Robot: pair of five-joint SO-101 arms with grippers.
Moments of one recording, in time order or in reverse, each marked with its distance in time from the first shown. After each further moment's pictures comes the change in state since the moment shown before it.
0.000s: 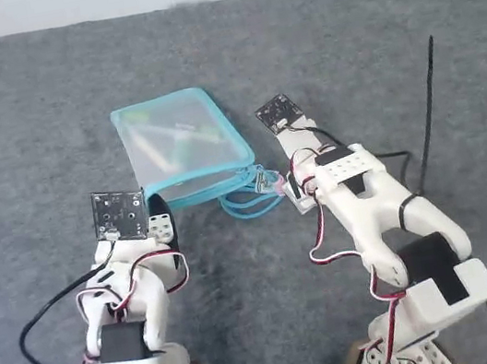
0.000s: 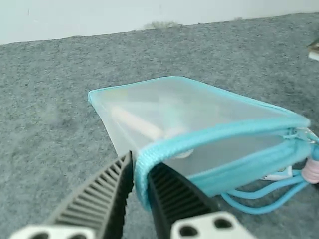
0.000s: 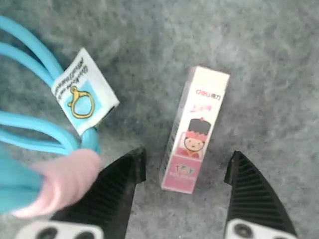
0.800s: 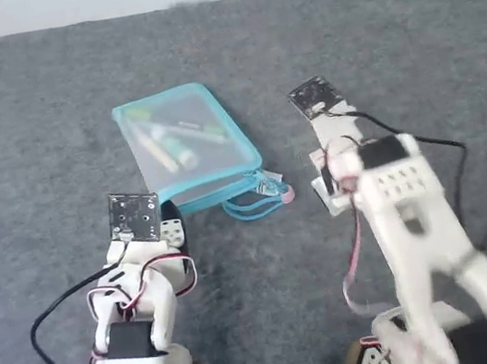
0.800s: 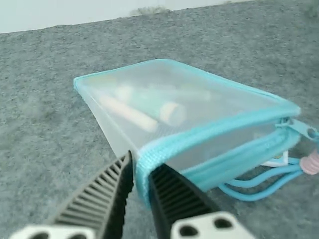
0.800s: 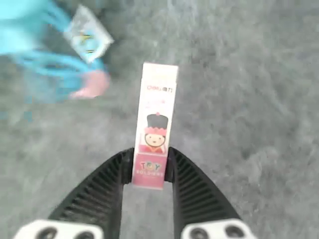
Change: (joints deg) left arm 3.0 -0.1 4.6 -2.4 -0.5; right arm 5.0 -30.2 -0.7 31.2 0.2
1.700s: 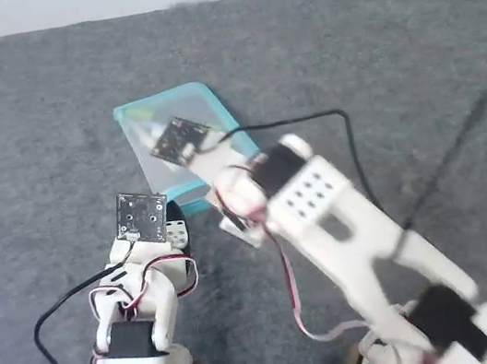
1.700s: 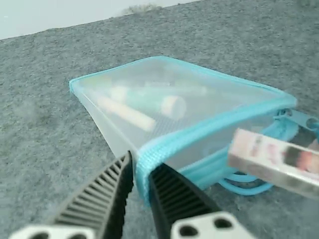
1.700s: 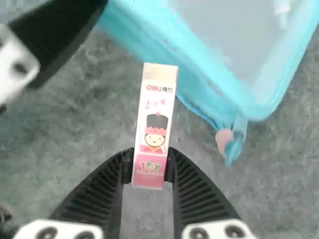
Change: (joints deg) left arm 0.6 0.0 0.1 0.0 -2.5; right arm -28.3 16.0 -25.8 13.5 0.6
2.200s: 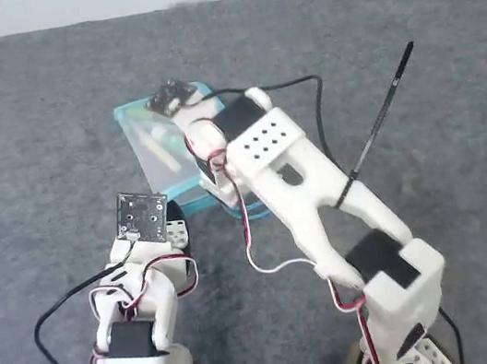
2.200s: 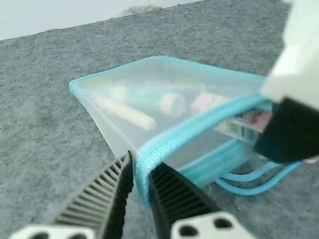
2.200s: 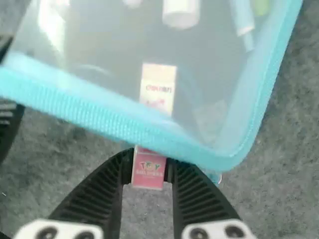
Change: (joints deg) left arm 0.1 0.0 0.0 0.0 0.0; right arm 3.8 25.1 -28.6 7.4 -5.7
